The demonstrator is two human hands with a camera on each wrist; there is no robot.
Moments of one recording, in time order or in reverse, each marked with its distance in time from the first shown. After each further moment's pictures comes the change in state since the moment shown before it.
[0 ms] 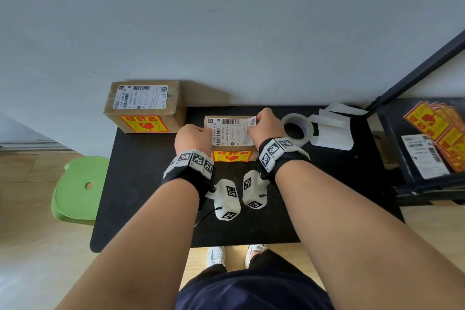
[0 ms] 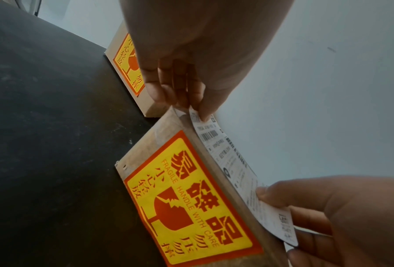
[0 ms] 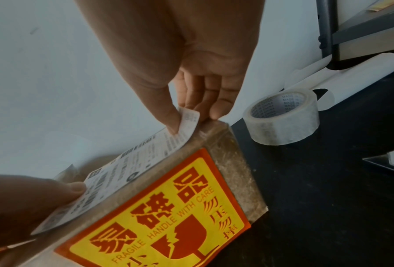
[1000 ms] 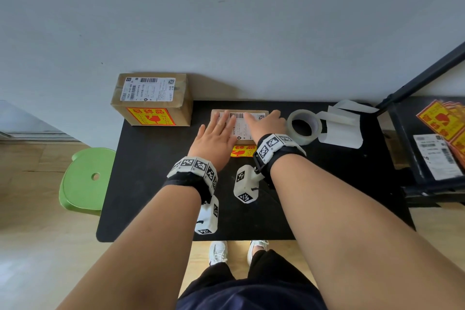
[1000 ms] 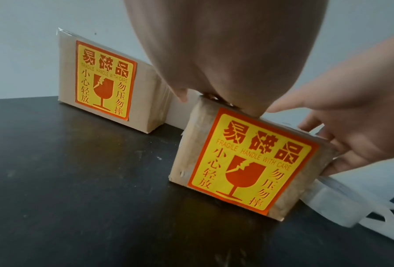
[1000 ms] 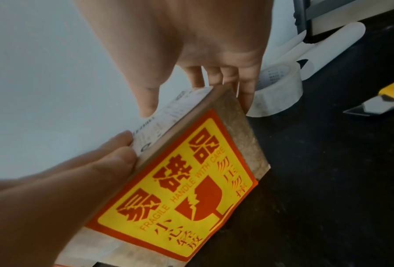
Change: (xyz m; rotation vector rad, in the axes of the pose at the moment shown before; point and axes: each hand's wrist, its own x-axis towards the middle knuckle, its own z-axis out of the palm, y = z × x) left_hand -0.008 -0.024 0.019 0.589 -0.274 0.643; right_hand 0.003 -0.011 0.024 0.076 0.033 0.275
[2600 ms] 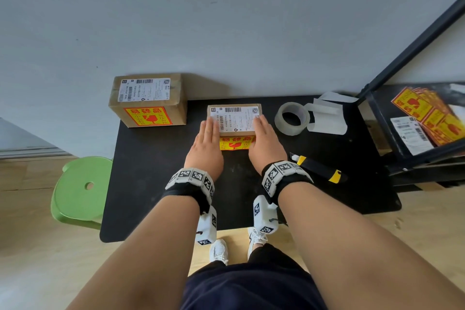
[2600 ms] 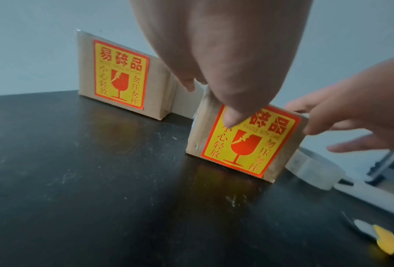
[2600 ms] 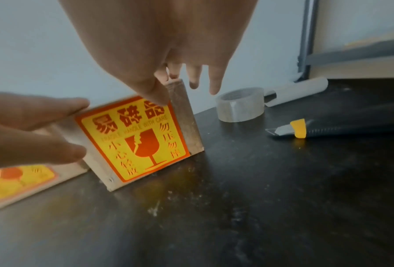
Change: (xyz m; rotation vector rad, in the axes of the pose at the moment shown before) left_hand -0.036 -0.007 0.030 0.017 0.149 -0.035; right_hand -0.057 0.067 0.013 -0.245 0.073 -0.510
